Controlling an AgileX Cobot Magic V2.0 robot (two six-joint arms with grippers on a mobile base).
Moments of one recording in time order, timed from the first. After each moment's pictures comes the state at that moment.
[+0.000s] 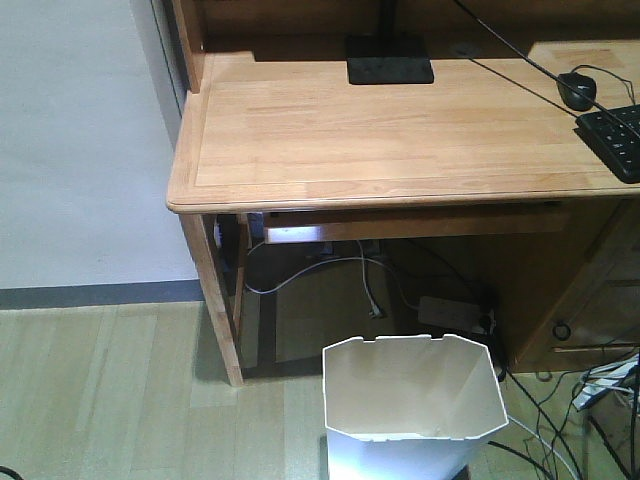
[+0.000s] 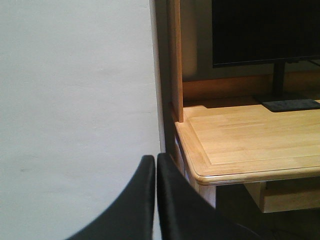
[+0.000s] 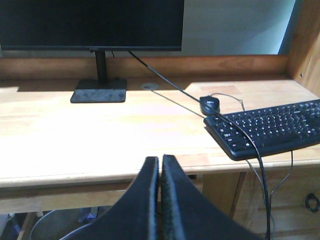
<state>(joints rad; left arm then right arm) 0.01 -0.02 0.03 0.03 0.08 0.00 -0.08 0.49 -0.32 -0.07 0.11 0.02</state>
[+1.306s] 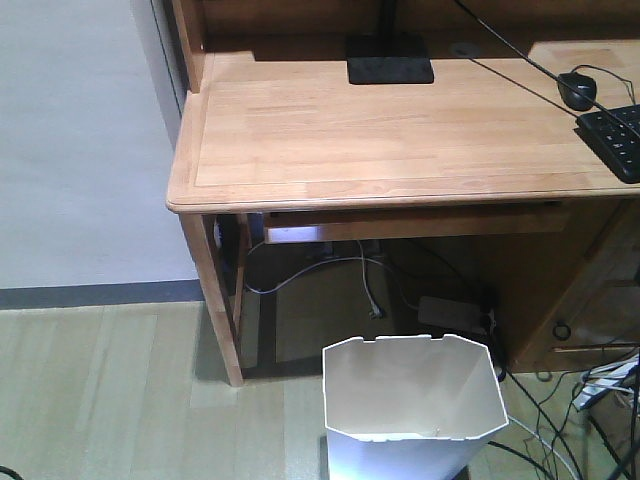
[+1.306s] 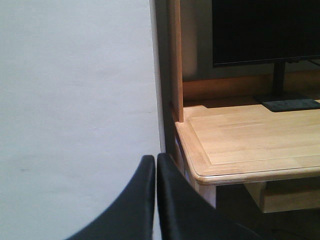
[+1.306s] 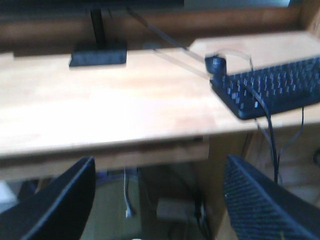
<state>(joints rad) 0.01 -0.02 0.03 0.03 0.08 0.00 -0.08 0.64 -0.43 -0.02 0.26 0.02</state>
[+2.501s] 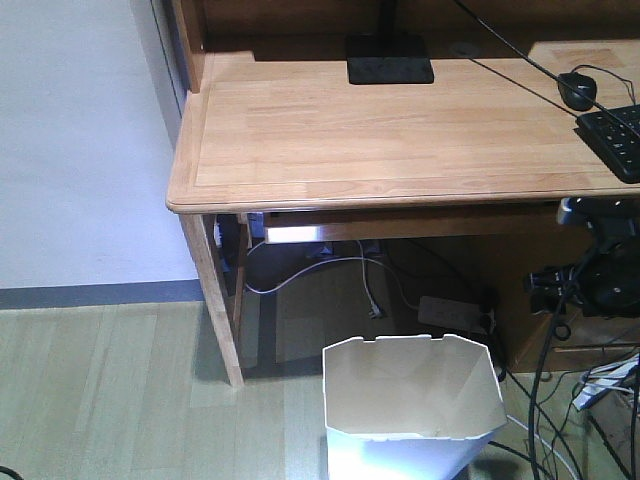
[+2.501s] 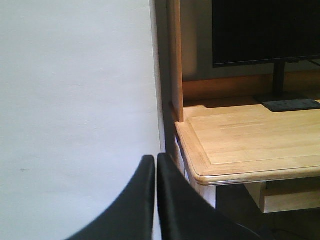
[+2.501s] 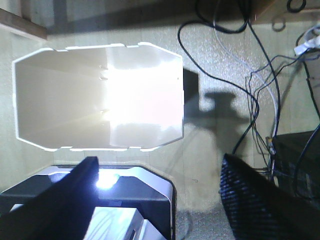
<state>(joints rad) 0.01 -0.02 0.03 0.03 0.08 0.00 -0.18 1.78 -0.78 0.32 0.45 -0.42</state>
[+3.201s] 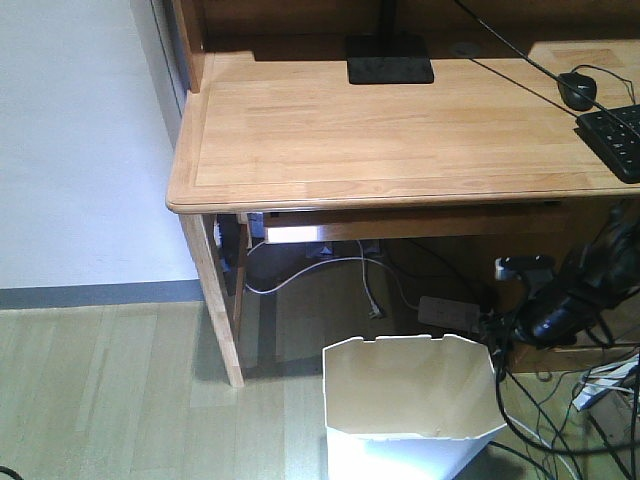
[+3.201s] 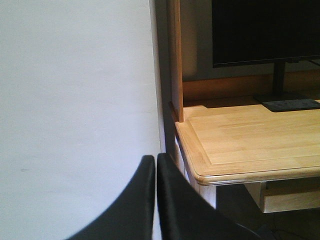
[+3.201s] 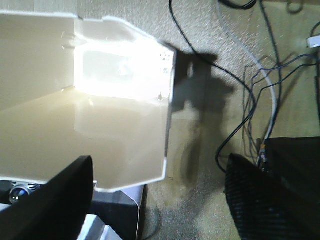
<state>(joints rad) 0.01 -0.02 0.03 0.03 0.08 0.00 -0.13 2.41 -1.03 0.33 0.20 -0.55</state>
